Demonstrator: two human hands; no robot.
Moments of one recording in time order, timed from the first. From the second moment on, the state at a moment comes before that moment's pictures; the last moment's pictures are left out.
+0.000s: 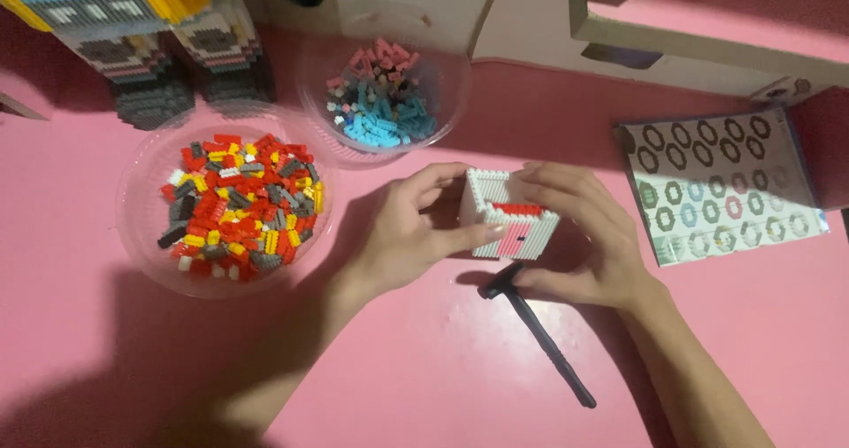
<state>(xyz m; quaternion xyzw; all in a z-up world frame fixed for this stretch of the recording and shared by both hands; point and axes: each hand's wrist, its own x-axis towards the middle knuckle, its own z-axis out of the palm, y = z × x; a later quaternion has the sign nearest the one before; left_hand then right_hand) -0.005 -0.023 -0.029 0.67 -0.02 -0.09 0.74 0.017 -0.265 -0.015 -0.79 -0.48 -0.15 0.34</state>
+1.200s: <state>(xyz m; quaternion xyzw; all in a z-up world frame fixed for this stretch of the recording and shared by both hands) -0.166 0.020 0.001 0.54 0.30 -0.10 0.78 -0.139 -0.197 0.007 -0.83 -0.23 -0.05 0.50</state>
